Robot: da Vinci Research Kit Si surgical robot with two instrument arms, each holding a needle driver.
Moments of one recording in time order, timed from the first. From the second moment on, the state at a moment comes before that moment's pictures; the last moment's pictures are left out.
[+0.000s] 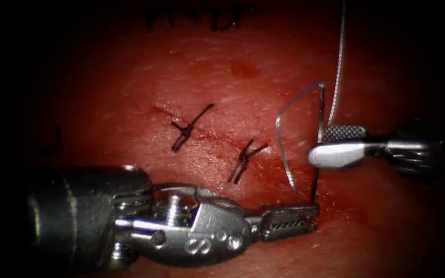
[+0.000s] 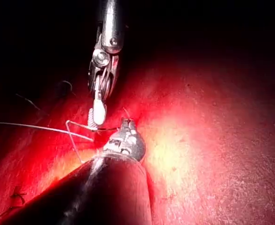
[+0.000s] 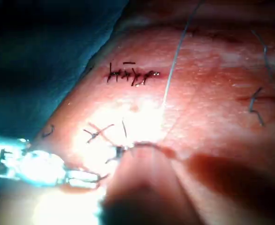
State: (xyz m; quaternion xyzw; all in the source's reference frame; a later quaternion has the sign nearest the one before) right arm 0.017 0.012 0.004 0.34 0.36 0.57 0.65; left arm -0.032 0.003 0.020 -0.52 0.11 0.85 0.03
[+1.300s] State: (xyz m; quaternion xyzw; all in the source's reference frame) right arm 0.015 0.013 0.006 0.26 0.39 0.59 0.66; left arm -0.031 0.003 0.019 -0.53 -0.09 0.81 0.23
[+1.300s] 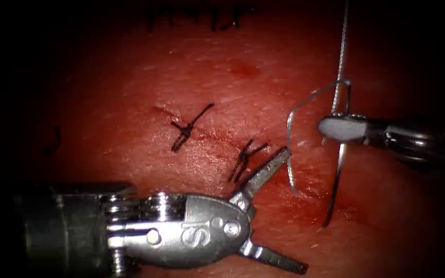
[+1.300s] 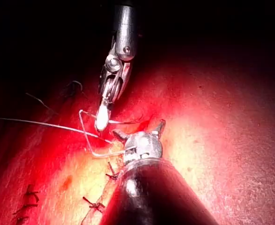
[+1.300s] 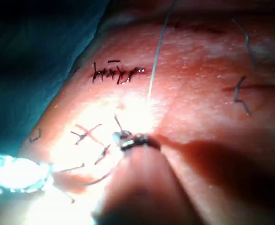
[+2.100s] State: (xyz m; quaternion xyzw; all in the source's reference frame) right arm 0.017 0.013 0.004 0.14 0.48 0.42 0.75; left arm -0.033 0.005 0.030 -0.37 -0.21 0.89 0.17
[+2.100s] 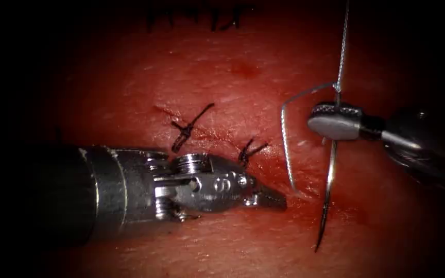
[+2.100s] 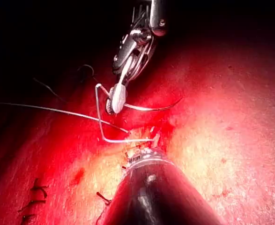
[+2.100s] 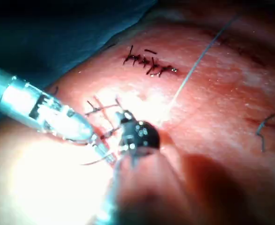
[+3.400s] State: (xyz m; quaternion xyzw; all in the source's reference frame) right arm 0.018 0.012 0.010 -0.07 0.53 0.24 0.81; left arm -0.034 0.004 0.033 -0.21 -0.37 0.90 0.09
